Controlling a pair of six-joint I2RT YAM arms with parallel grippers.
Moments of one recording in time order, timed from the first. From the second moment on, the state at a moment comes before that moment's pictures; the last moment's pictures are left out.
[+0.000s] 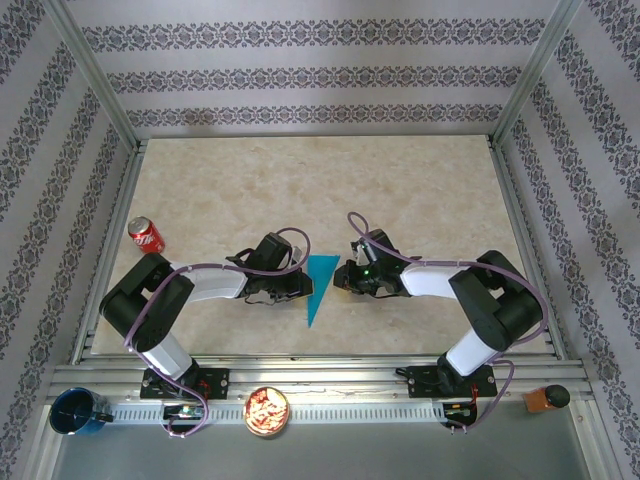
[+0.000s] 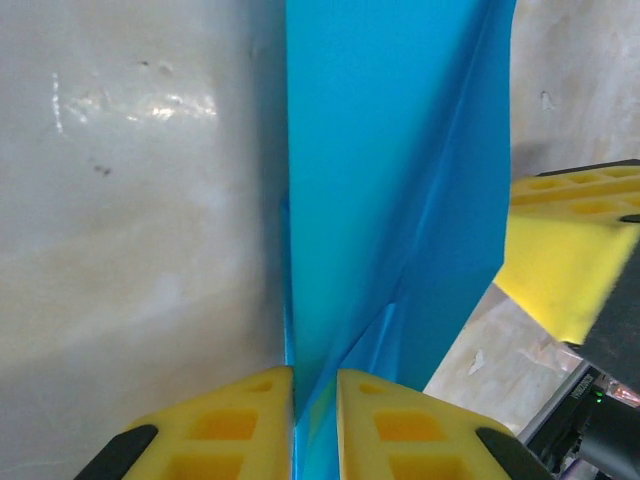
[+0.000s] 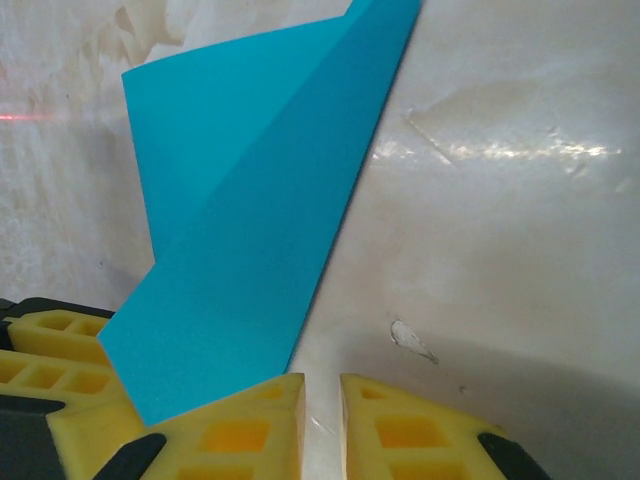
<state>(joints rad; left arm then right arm) -0.63 1.64 0.69 -0.02 0.47 -0.85 0.58 1.61 0.61 0.08 -0.46 0.84</state>
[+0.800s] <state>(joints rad) -0.63 1.68 0.69 0.06 0.51 -0.88 0.58 1.63 0.62 0.08 -0.47 0.84</state>
